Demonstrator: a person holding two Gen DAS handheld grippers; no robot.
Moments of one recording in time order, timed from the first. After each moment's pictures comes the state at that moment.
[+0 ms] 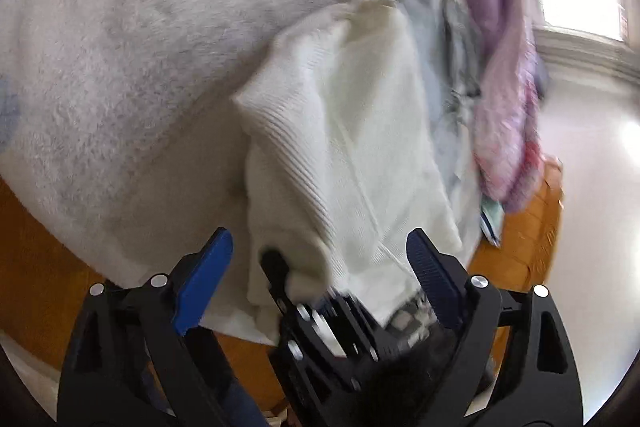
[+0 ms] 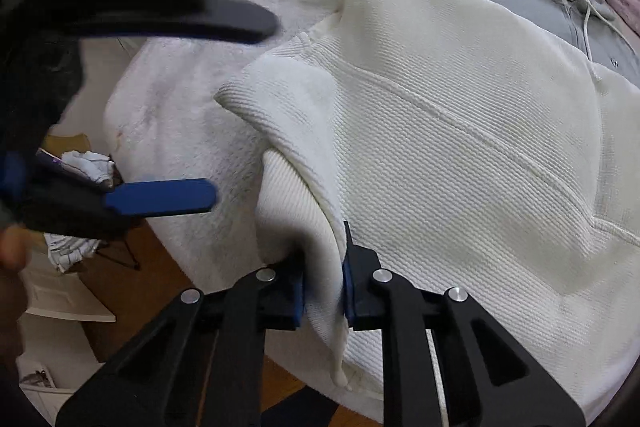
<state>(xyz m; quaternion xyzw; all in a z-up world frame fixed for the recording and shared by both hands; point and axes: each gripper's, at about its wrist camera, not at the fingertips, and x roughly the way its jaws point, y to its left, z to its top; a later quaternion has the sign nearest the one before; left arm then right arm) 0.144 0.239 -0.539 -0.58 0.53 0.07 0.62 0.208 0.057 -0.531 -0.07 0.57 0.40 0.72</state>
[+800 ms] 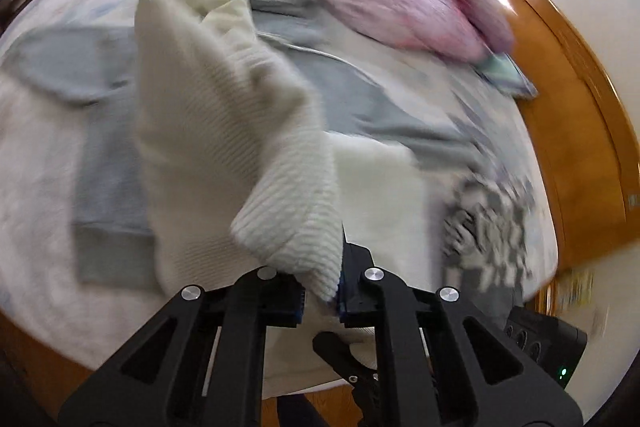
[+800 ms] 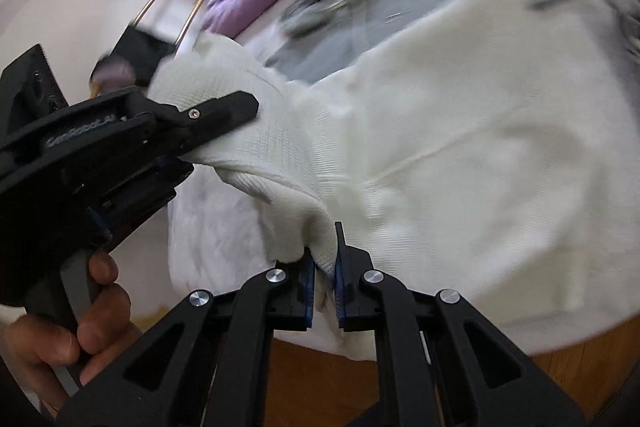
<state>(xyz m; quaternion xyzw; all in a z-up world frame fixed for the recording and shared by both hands) 0.264 -0.071 -0.404 -0.20 0.53 -0.07 0.82 0.261 -0.234 -0.463 0.28 0.56 0.23 0.74</state>
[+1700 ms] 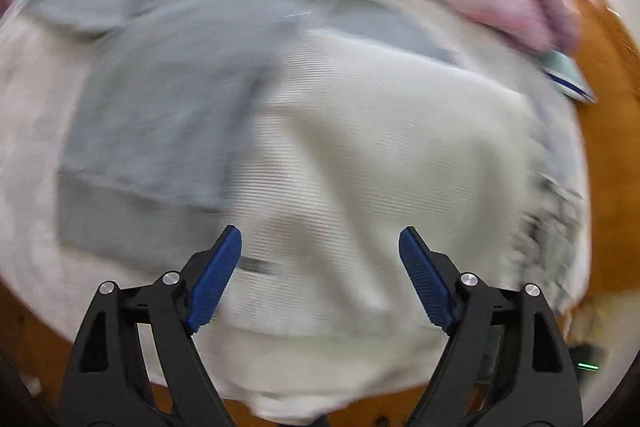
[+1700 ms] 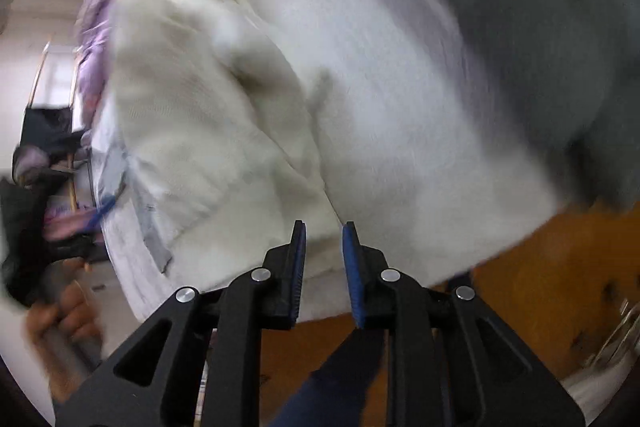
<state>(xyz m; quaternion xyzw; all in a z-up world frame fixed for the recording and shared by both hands) 0.288 -0.046 -0.506 -0.23 0.60 0.06 0.77 0.270 -0.370 -0.488 0.28 0.63 0.10 0.72</state>
